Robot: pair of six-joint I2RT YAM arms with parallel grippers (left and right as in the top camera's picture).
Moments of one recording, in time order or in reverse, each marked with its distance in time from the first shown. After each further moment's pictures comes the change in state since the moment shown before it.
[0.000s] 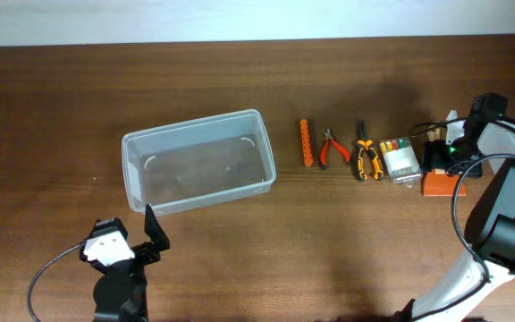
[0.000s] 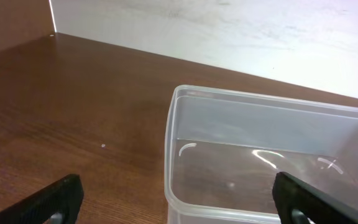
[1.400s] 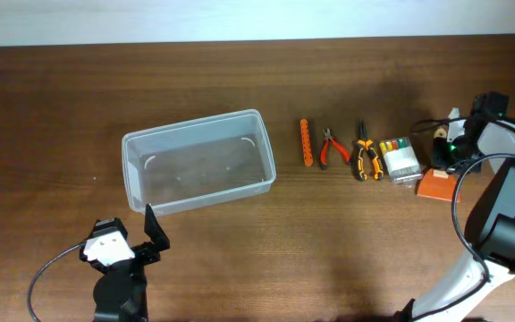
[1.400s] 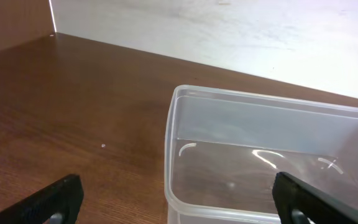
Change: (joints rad) left arm 0.000 0.000 0.000 0.000 0.000 0.000; right arm 0.000 0.003 0.010 0.014 -0.011 0.044
